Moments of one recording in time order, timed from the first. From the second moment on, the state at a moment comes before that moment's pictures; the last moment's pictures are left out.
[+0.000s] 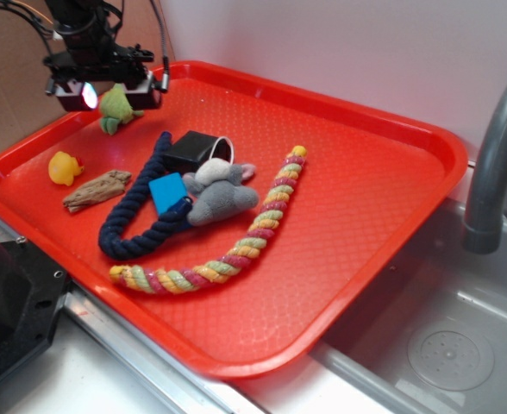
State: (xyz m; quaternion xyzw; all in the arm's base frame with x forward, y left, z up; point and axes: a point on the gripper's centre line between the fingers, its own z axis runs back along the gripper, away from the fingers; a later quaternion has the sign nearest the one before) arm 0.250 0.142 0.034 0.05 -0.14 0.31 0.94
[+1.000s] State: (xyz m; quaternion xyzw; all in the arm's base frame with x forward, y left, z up) arm 0.246 0.107 0.062 -0.03 -0.10 0.27 0.96
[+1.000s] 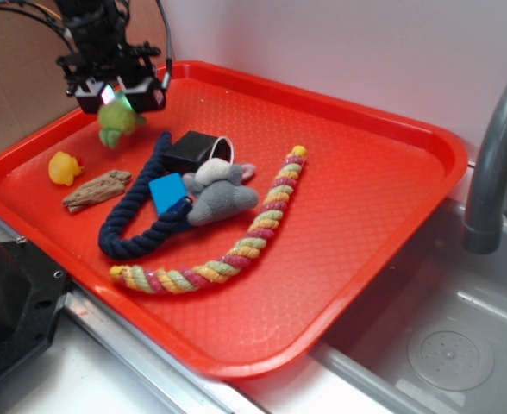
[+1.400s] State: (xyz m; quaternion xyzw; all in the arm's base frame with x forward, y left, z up) arm 0.228 0.086 0.105 -0.07 -0.12 0.22 0.97
